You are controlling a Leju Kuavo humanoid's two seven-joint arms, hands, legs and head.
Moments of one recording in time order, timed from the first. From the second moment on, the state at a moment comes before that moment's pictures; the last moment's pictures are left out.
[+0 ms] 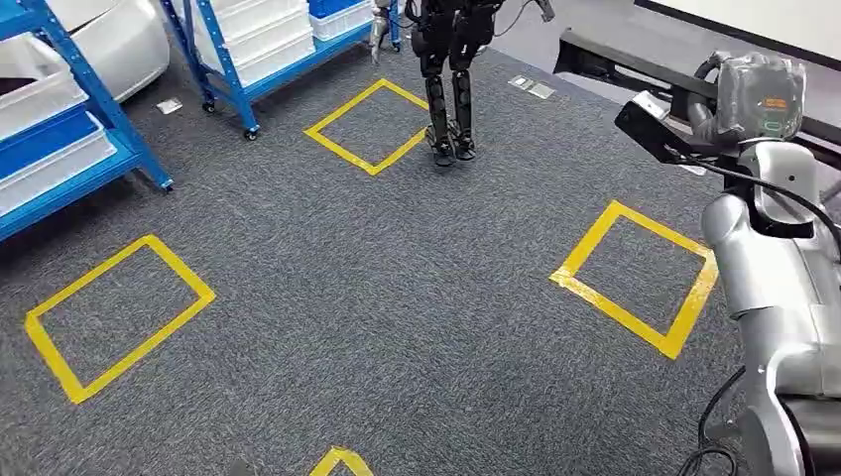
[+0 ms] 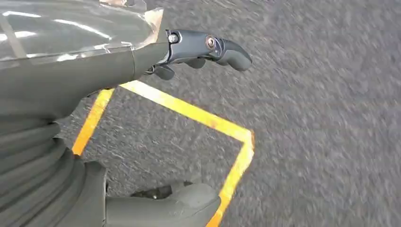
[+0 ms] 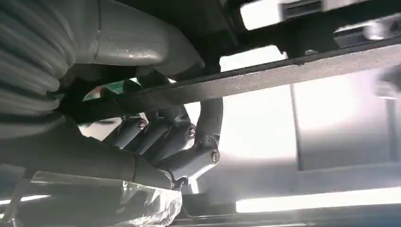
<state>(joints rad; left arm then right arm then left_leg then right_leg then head) -0.12 -0.14 0.31 -0.21 -0.40 0.29 -0.51 -1.00 -0.33 0.23 -0.91 1.26 -0.23 -0.06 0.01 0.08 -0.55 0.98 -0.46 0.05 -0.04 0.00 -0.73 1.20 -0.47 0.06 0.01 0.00</state>
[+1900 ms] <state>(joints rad) -0.09 -0.14 0.36 -0.21 -0.41 0.23 -0.61 -1.11 -0.36 0.21 -0.69 1.29 -0.28 -0.05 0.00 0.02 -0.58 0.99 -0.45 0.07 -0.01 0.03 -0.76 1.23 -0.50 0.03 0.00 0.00</state>
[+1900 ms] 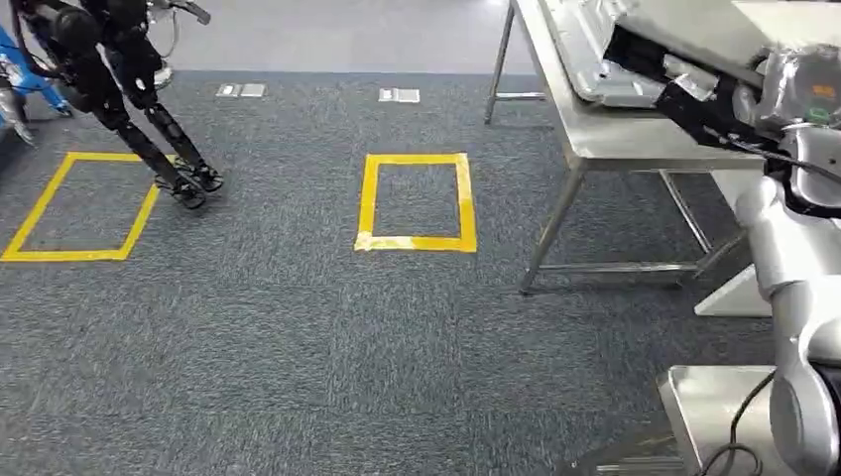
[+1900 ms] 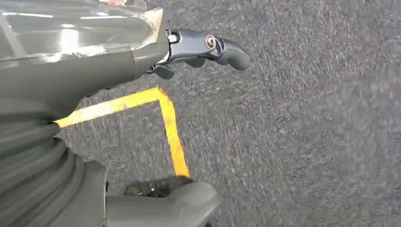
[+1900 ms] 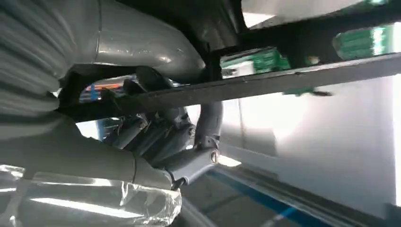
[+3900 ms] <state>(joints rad) -0.08 -0.12 0.43 -0.20 -0.41 0.24 -0.60 -1.11 -0.42 0.13 -0.57 1.28 -0.32 0.02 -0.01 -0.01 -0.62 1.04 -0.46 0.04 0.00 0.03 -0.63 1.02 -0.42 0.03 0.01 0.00</state>
